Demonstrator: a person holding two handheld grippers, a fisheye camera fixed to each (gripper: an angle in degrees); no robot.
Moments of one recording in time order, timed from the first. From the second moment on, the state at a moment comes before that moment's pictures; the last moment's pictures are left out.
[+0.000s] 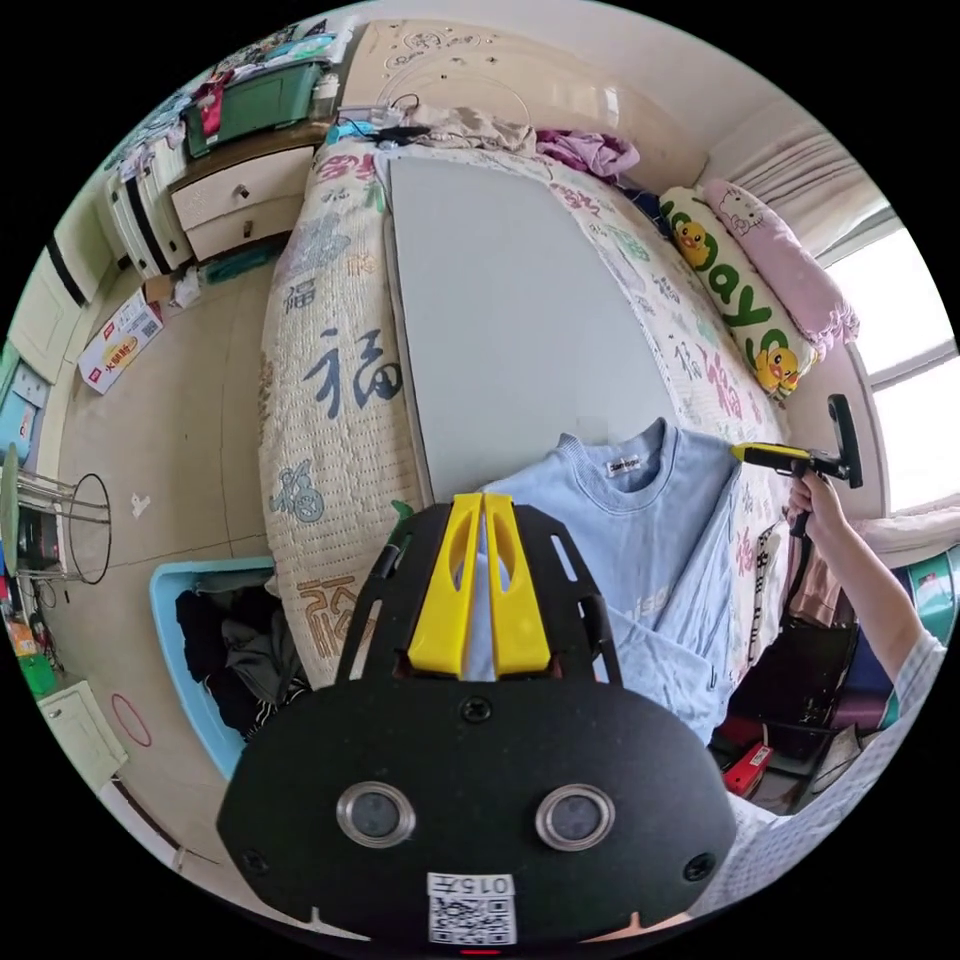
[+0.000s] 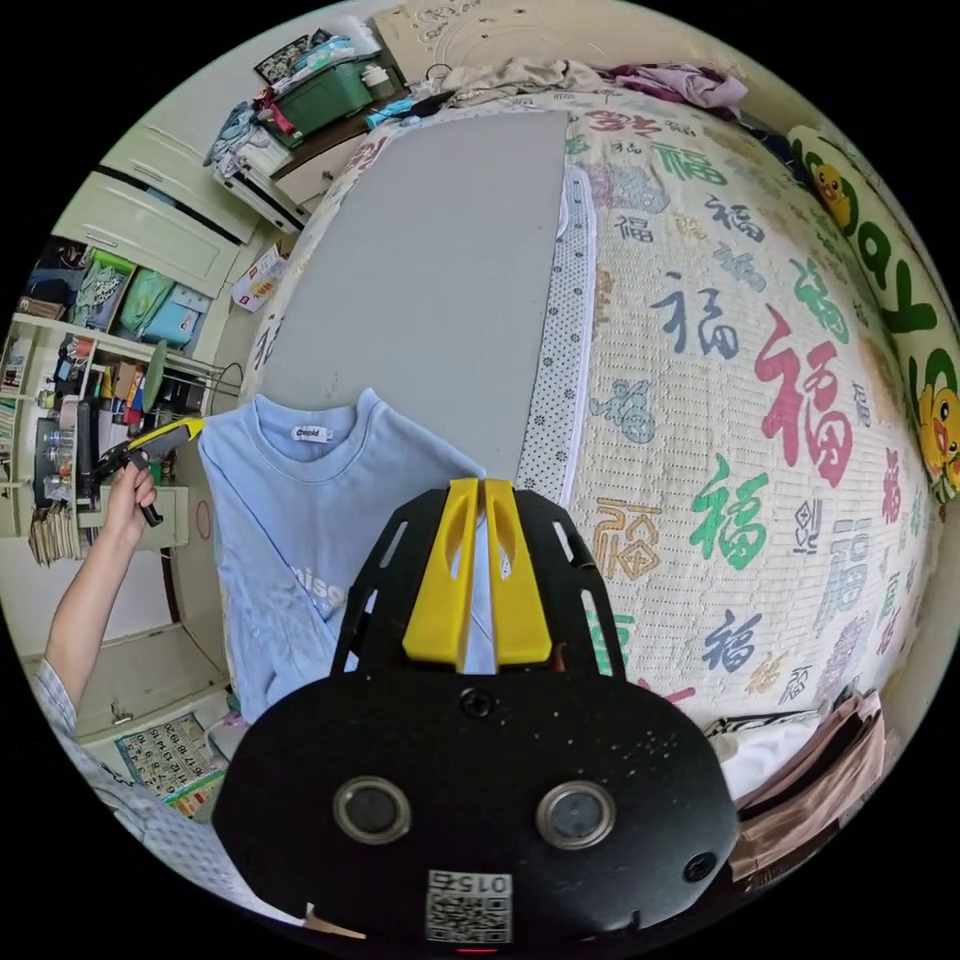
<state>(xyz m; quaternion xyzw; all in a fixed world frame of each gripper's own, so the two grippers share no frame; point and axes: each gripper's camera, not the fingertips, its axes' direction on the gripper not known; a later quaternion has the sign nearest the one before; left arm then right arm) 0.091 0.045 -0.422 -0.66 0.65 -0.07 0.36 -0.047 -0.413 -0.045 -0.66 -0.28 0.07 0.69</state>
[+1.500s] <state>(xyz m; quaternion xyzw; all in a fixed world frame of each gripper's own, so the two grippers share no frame) -0.299 0.134 -0.704 -0.79 0.55 -0.19 0.20 0.230 -0.385 -0.534 -0.73 -0.25 0.28 0.56</state>
